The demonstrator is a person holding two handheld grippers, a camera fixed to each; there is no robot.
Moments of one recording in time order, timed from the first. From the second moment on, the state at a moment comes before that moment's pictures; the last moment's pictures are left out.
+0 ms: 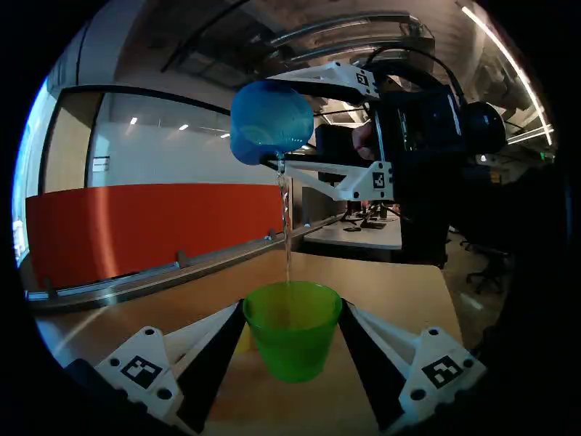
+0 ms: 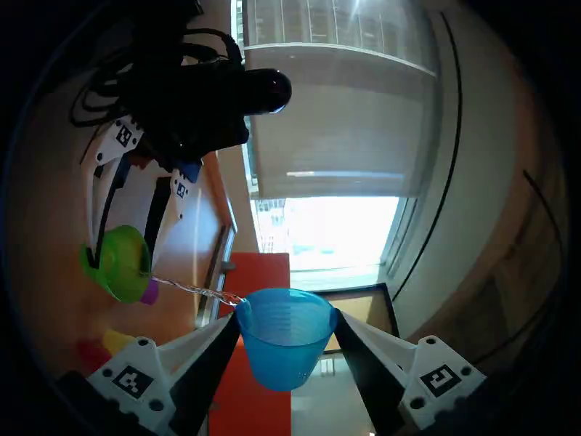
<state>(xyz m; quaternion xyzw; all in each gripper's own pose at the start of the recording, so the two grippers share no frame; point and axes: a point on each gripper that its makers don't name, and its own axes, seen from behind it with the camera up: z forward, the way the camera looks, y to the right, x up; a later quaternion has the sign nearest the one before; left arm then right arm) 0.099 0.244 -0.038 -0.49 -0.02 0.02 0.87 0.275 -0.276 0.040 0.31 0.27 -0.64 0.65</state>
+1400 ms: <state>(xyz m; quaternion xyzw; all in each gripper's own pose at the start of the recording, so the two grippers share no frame) 0.103 0.247 -0.038 -0.49 -0.02 0.02 0.87 0.286 -0.281 0.031 0.29 0.29 -0.67 0.61</state>
